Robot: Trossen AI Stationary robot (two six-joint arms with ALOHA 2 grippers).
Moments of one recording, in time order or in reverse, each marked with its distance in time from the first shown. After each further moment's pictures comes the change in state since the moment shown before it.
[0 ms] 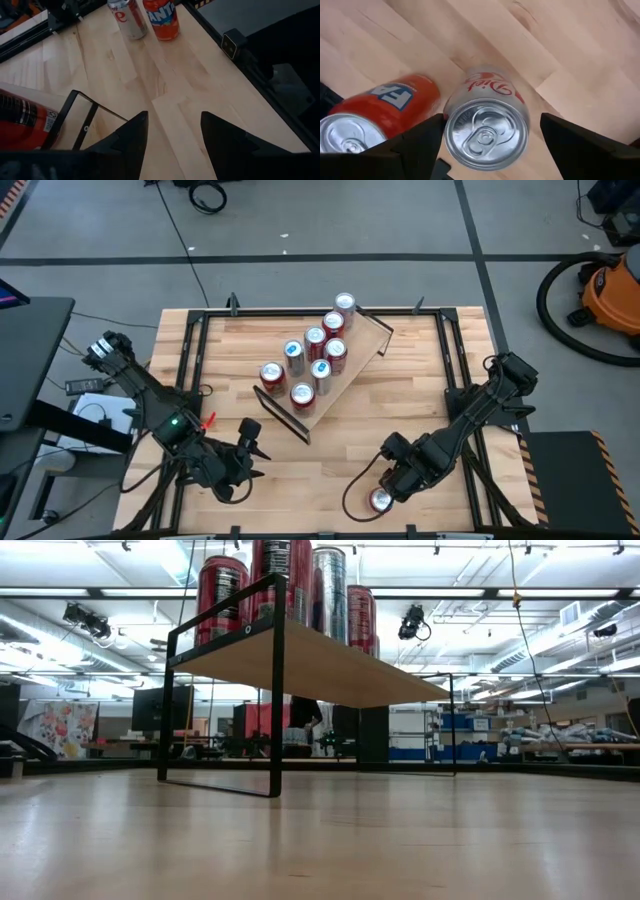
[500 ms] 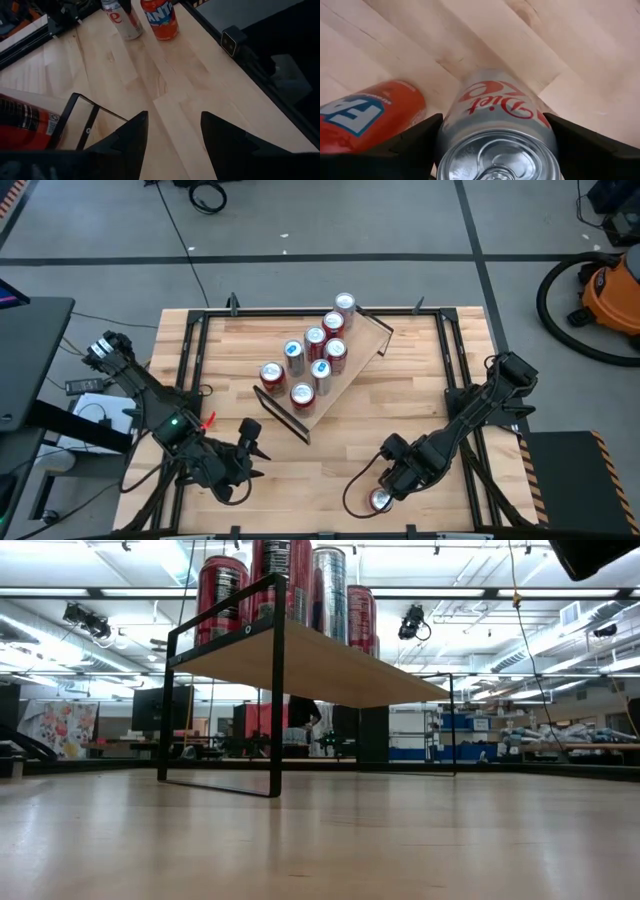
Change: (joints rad) left arm 0.000 0.000 0.000 -0.001 0.000 0.037; right arm -0.001 -0.002 -0.142 0.137 -0.007 0.014
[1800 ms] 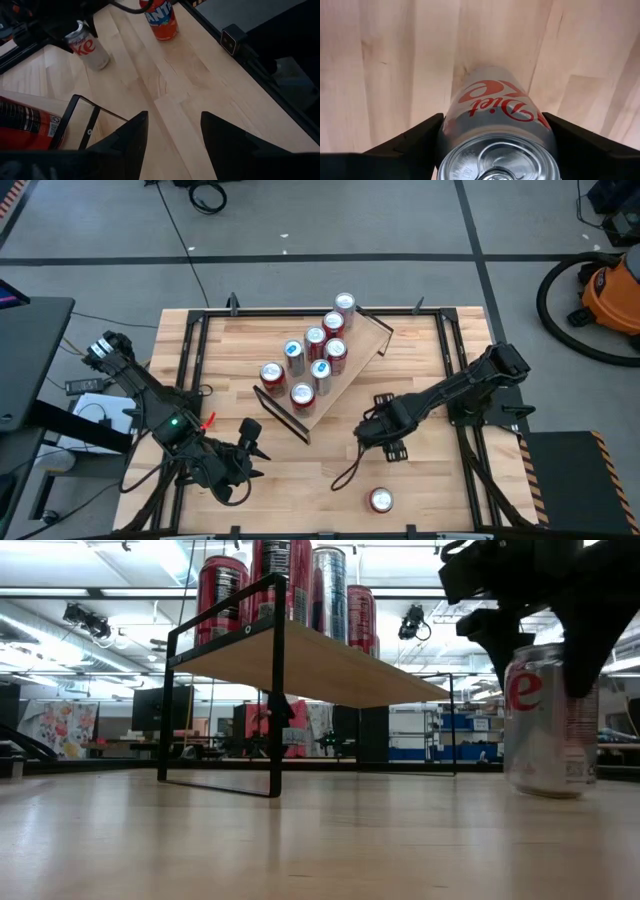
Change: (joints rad) left arm 0.000 0.000 0.000 -0.001 0.000 0.019; right arm -0.330 -0.002 0.003 -0.081 0.050 -1.347
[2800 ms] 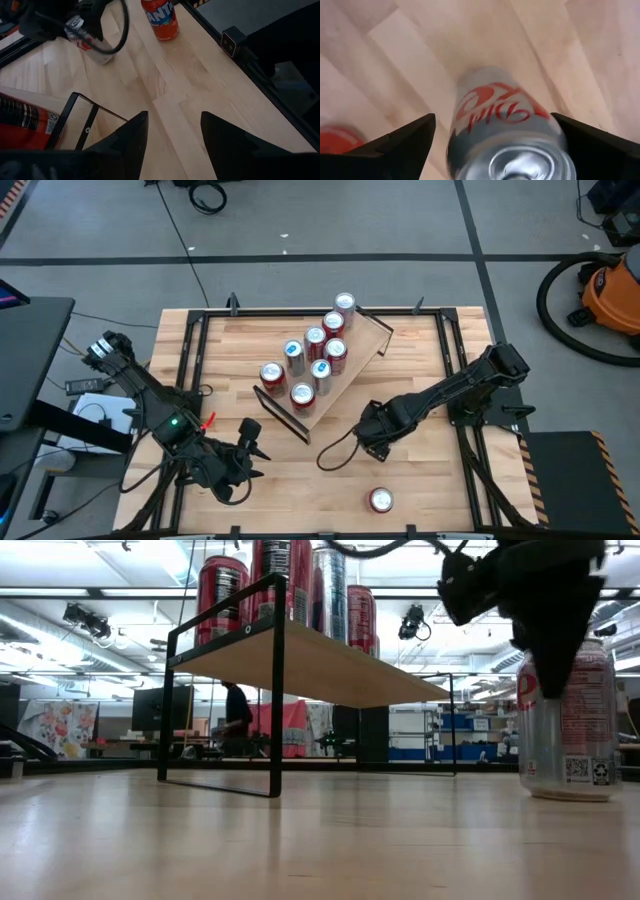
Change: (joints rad) left arm -0.001 0.000 0.000 0.000 0.000 -0.031; right arm -0.003 -0.006 -0.004 0.003 -0.056 0.744
